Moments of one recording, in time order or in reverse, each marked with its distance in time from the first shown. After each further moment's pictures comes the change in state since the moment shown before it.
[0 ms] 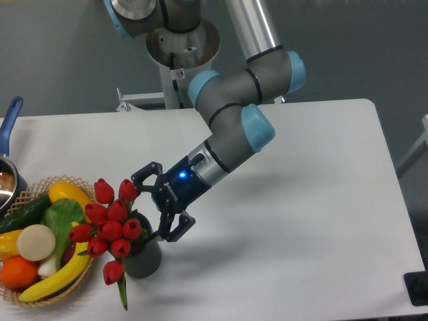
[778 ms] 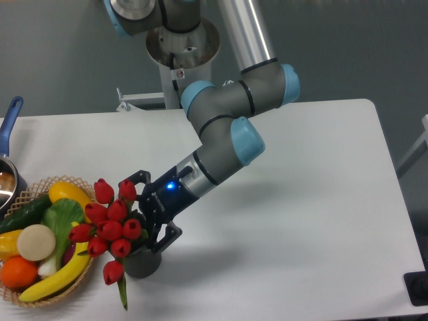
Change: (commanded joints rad) arm -0.043 -0.051 0.066 0.002 0.002 -0.068
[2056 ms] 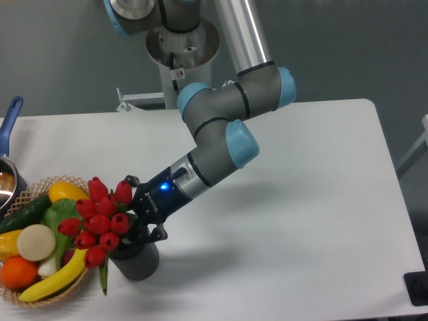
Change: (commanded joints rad) arm 0.005 0.015 -0.023 0.000 -0.035 -0.003
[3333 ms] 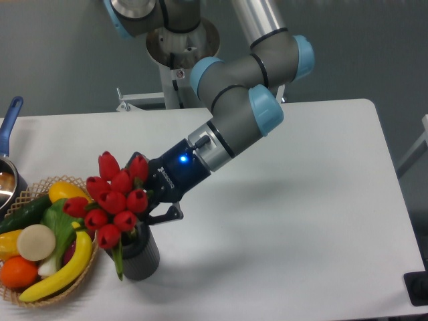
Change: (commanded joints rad) arm 0.052 0.127 0.051 0.000 -0.143 -0.178
